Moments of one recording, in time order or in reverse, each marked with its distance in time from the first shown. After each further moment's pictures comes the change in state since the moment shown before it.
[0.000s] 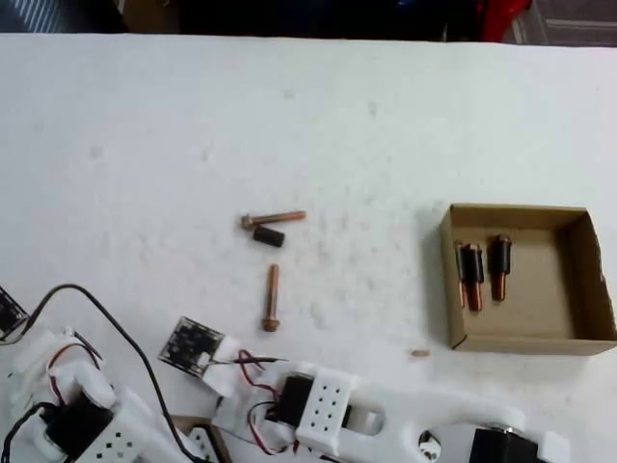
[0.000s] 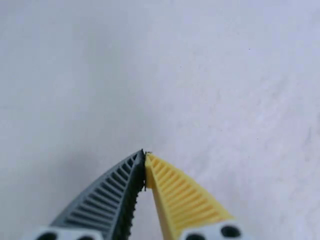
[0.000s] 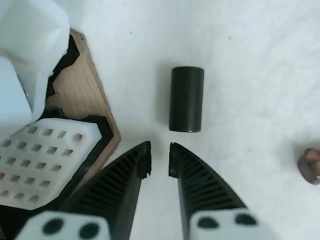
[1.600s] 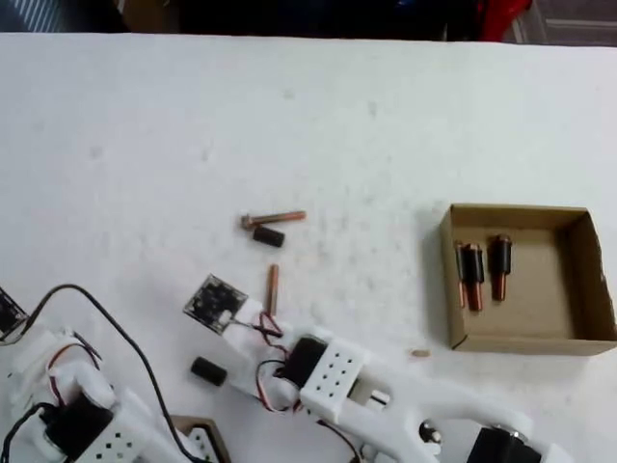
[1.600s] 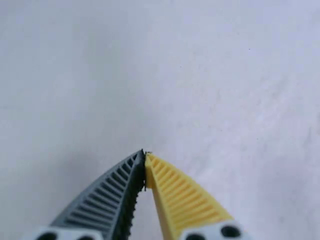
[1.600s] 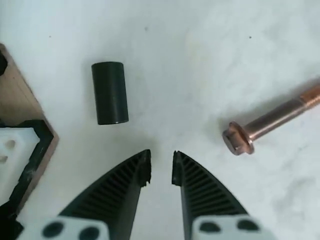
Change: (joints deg) left arm 0.0 0.0 0.0 0.0 0.0; right arm 12.0 0.0 -5.3 11.8 3.9
